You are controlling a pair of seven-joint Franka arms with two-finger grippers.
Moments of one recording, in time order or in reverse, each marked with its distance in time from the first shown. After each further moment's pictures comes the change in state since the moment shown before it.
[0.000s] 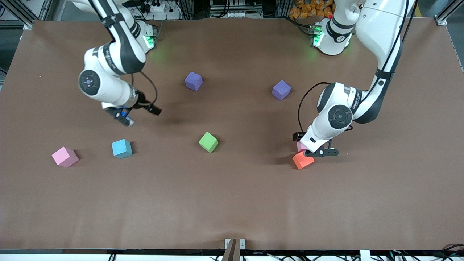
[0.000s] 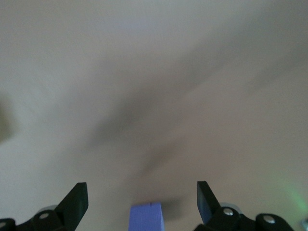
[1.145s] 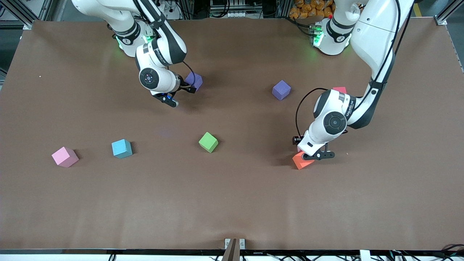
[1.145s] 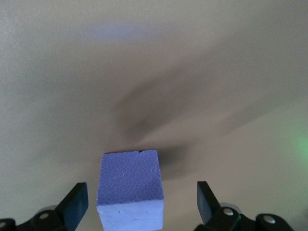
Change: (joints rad) left arm 0.004 0.073 0.003 0.014 0.001 0.062 -0.048; right arm 0.272 0.139 0.029 -0.081 0.165 0.089 -0.014
